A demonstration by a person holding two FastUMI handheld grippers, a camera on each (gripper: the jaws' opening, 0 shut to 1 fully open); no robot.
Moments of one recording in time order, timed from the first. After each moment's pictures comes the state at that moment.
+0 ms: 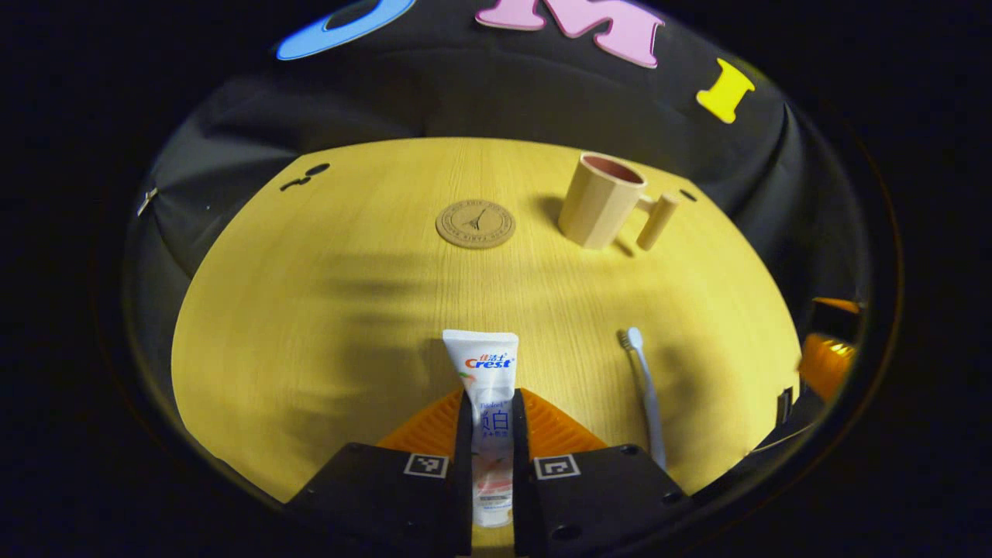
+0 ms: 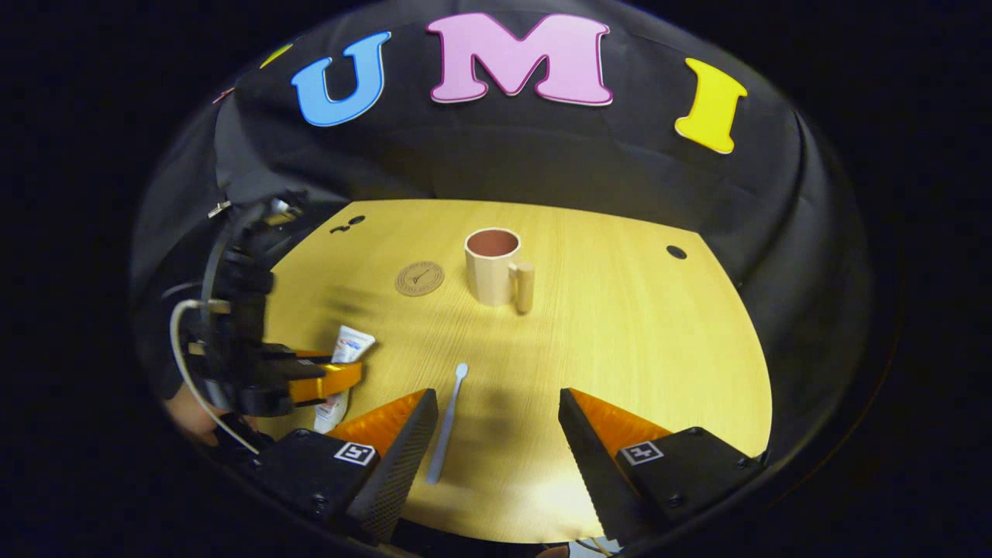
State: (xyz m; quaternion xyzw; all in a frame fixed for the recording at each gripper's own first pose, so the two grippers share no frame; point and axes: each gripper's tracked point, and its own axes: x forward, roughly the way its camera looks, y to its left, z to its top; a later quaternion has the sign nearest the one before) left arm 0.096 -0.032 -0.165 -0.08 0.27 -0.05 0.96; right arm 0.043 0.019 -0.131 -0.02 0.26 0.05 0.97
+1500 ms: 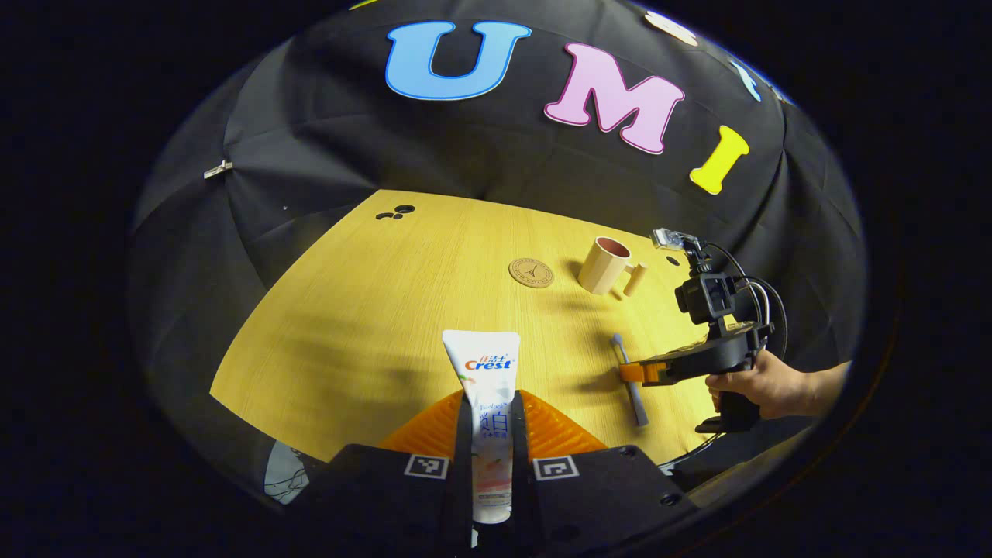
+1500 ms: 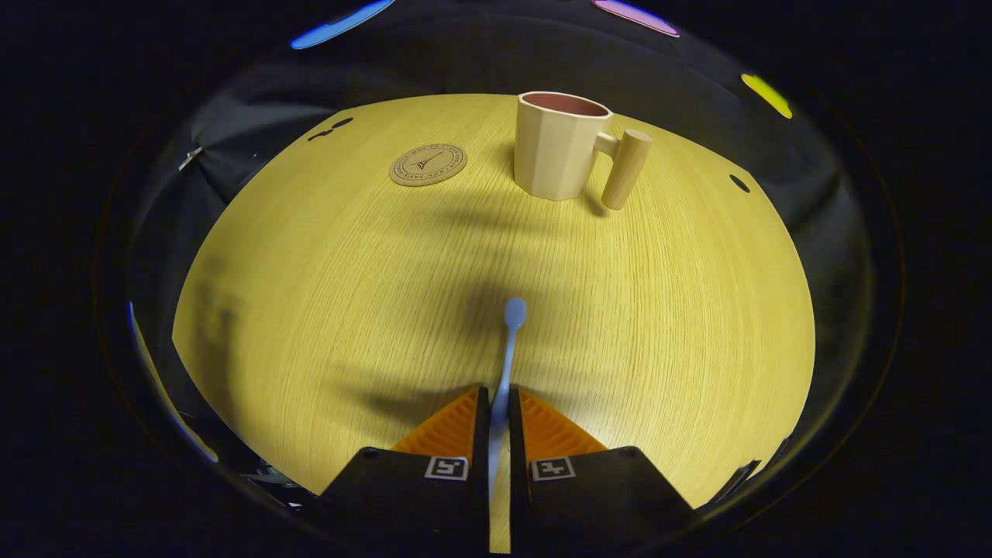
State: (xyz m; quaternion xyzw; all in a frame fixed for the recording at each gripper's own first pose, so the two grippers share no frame) left arm -0.054 0.056 -0.121 -0.13 0.20 -0.01 0.97; right arm 0.084 0.076 -0.254 -0.04 0.42 0.04 0.91
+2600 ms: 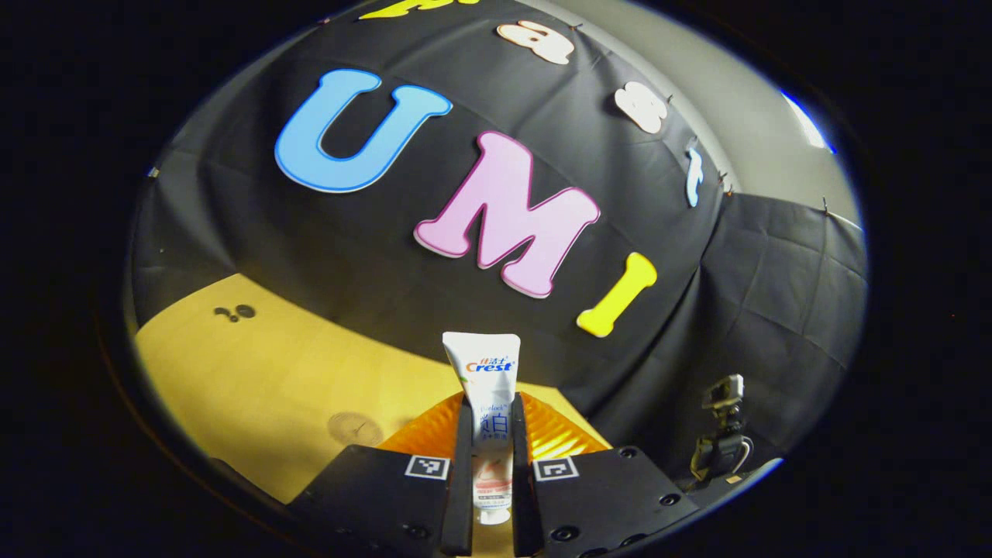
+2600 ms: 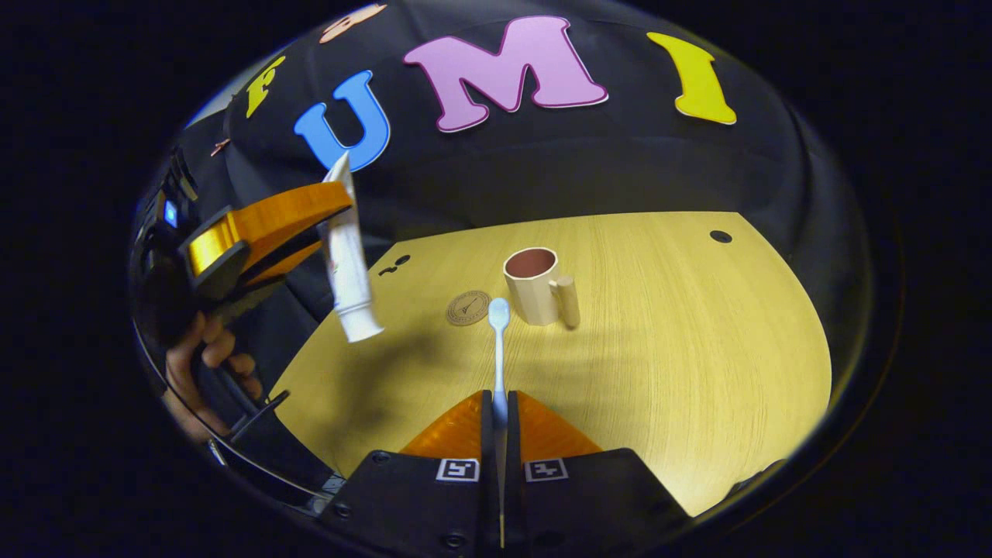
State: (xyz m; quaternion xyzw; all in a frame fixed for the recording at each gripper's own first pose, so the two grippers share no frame) left arm 0.104 -0.074 0.097 -0.24 -0.11 -0.20 0.94; right arm 0.044 0.026 -0.099 0.10 0.20 0.13 0.97
